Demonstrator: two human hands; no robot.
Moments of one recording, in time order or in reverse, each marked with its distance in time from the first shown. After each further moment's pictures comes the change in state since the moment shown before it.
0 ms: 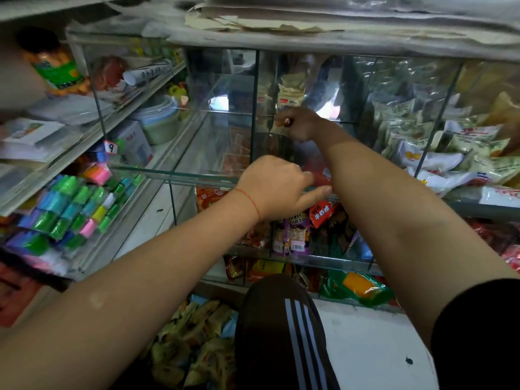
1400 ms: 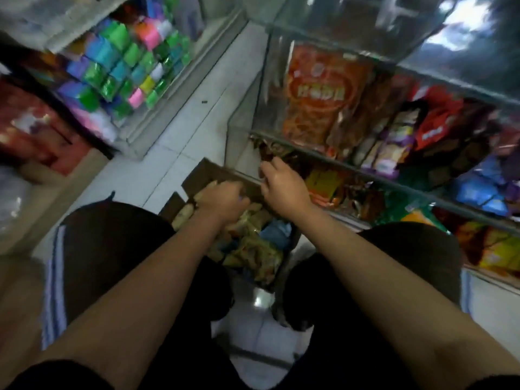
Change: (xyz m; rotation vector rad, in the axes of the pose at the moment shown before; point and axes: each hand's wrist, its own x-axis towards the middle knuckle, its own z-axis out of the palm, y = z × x) left_hand -0.313 -0.006 0.148 -0.512 -0.555 -1.031; right_hand -0.211 -0.089 0.308 -0.161 -0.071 -0.341
